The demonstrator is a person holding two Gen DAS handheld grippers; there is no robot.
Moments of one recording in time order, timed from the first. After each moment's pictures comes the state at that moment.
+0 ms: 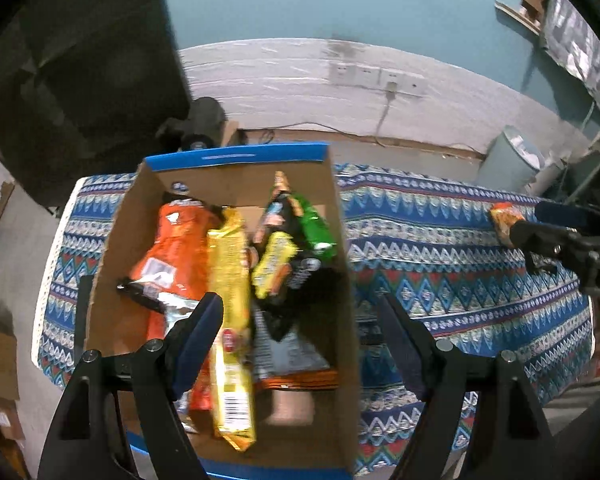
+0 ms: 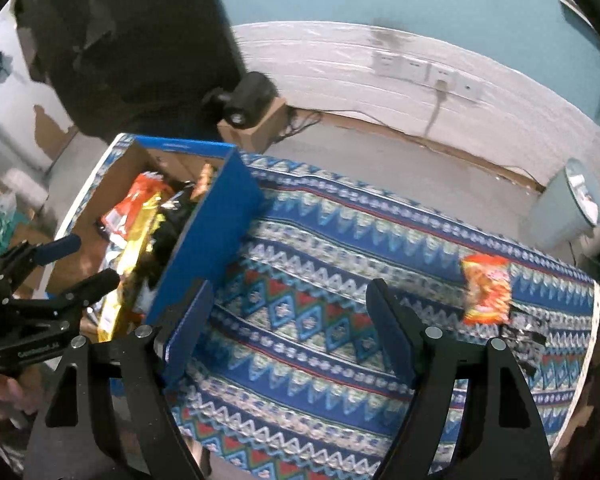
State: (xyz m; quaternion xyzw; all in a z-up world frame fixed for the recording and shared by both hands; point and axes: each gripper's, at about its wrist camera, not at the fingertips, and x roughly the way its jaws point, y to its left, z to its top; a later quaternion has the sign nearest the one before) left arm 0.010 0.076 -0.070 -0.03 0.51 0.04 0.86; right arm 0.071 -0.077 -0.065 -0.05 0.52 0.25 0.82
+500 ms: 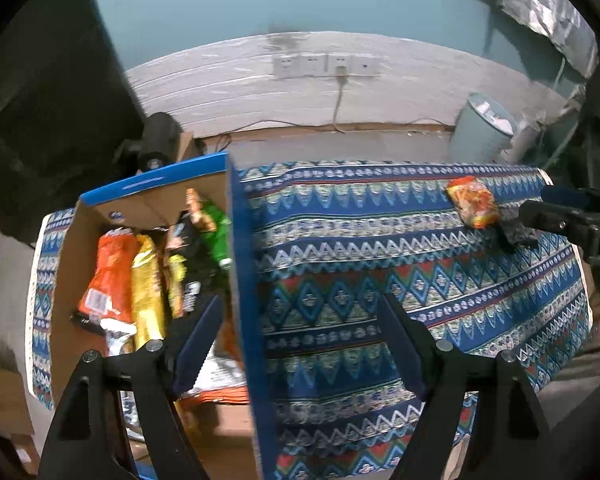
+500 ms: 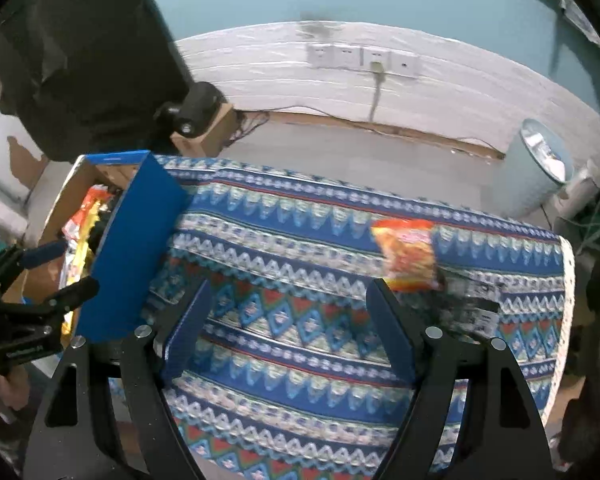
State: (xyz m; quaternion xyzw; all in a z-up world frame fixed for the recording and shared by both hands) left arm 0.031 -0.001 -0.076 0.02 0.52 -0.01 0.85; right arm 0.078 -0.178 -0.072 -0.02 0.52 0.19 0.83
